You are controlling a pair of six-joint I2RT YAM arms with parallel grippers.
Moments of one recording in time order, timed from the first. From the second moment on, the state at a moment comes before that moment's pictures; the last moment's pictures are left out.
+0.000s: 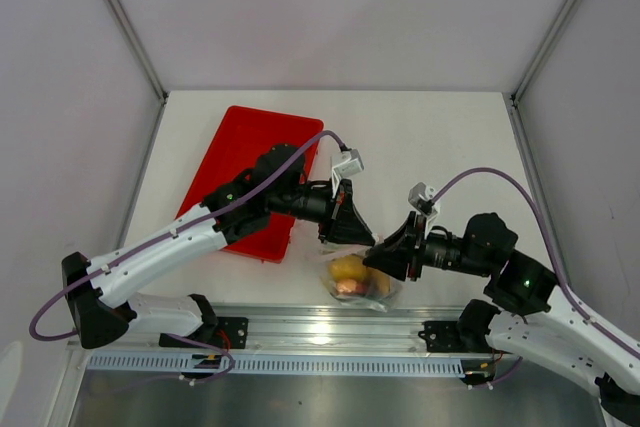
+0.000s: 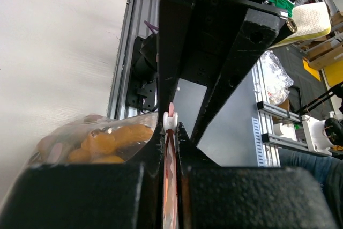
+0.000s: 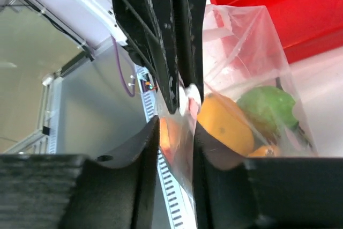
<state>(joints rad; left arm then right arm) -0.95 1.23 1.21 -0.28 0.72 -0.39 0.94 0.57 0.74 -0.29 -0.39 0.43</state>
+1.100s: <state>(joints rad) -0.95 1.31 1.27 -0.44 0.50 -0.32 0.85 0.47 0.70 -0.30 -0.04 0.59</state>
